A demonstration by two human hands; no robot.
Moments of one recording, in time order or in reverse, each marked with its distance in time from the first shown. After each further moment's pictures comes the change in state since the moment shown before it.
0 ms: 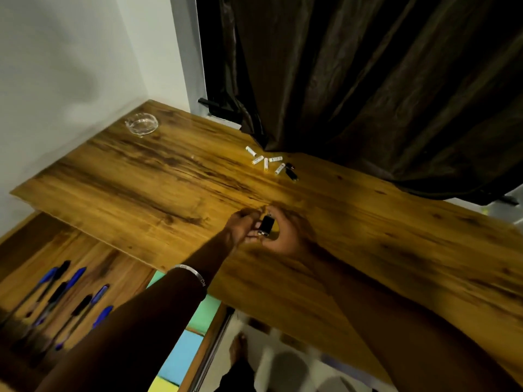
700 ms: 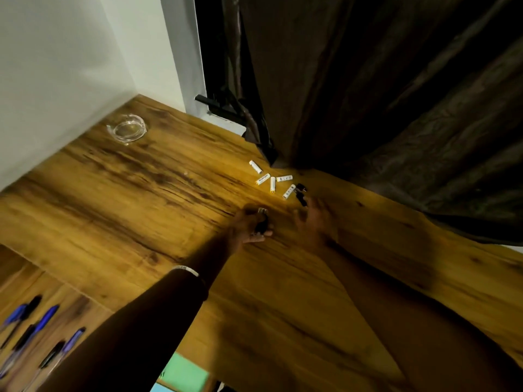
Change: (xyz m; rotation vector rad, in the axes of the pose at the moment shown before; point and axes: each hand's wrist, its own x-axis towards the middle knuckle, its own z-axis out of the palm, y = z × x) left_hand 0.116 0.055 -0.011 -0.011 -0.097 -0.099; right_hand 0.148 0.061 -0.019 -0.045 0.008 0.333
